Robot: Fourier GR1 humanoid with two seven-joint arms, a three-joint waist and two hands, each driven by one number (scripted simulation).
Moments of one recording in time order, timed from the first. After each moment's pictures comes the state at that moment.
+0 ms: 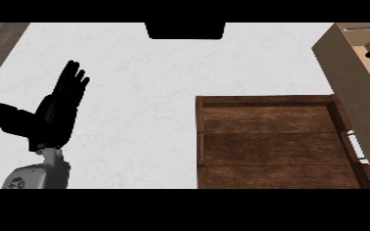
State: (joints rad) left arm -0.13 0.11 0.10 -1.65 0.11 0.06 0.23; right arm -0.74 -0.60 -0.51 -0.79 0.91 -0.20 -0.06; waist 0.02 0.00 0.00
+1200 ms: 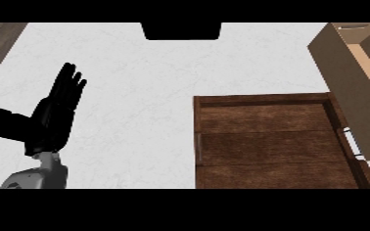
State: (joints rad) left arm -0.11 0.10 0.11 -1.68 0.10 0.07 0.24; right arm -0.56 -0.66 -0.93 -0.87 0.21 0.01 -0.22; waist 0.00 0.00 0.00
